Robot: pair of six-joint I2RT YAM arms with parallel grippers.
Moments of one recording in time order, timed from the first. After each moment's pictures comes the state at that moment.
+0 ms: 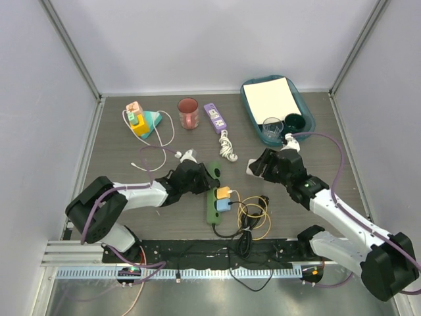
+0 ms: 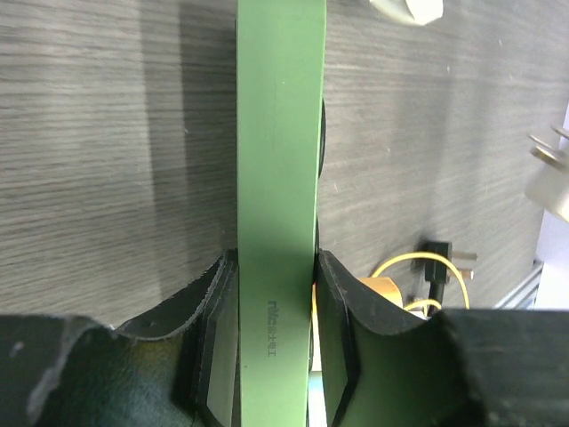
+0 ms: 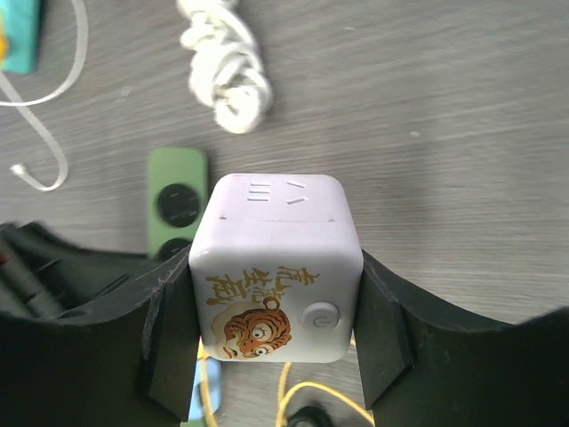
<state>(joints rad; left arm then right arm) -0.79 1.52 0.59 0.27 -0.05 -1.01 0.50 0.94 0.57 -0.18 0.08 0.71</state>
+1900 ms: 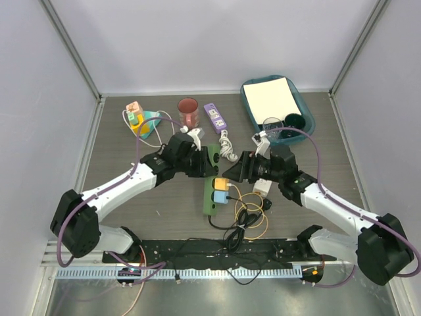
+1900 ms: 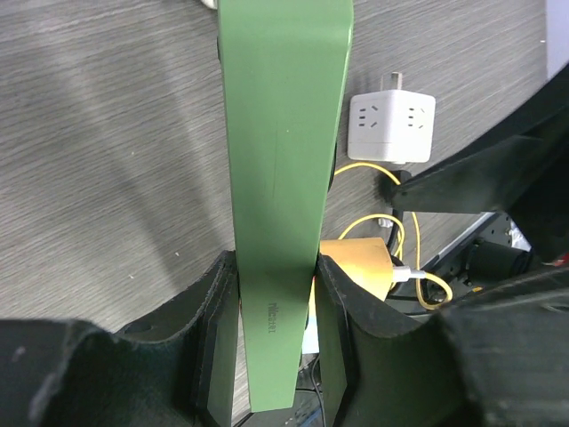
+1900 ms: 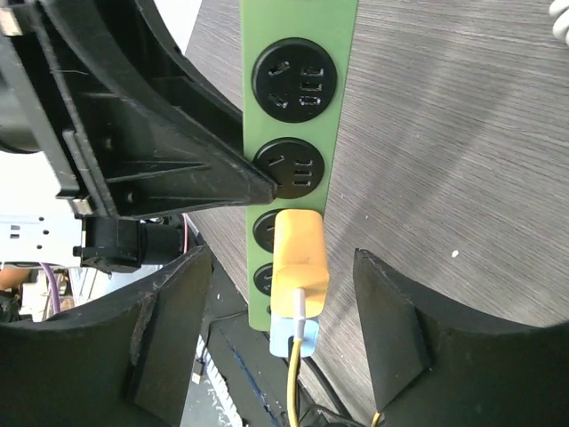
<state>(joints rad) -0.69 1.37 0.96 -0.31 0.20 -0.62 0.54 1.08 0.59 0.12 -0.48 0.69</state>
